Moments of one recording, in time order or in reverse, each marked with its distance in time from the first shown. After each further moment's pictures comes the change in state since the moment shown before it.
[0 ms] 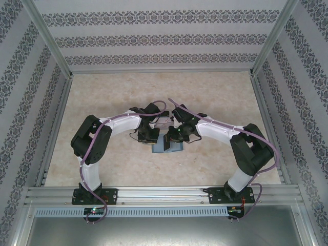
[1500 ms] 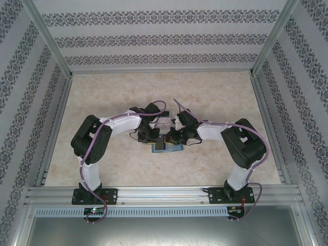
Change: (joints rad) left arm 0.001 0.004 0.003 -0.002 0.002 0.003; right arm -0.072 0.087 -0.163 0.389 -0.230 0.121
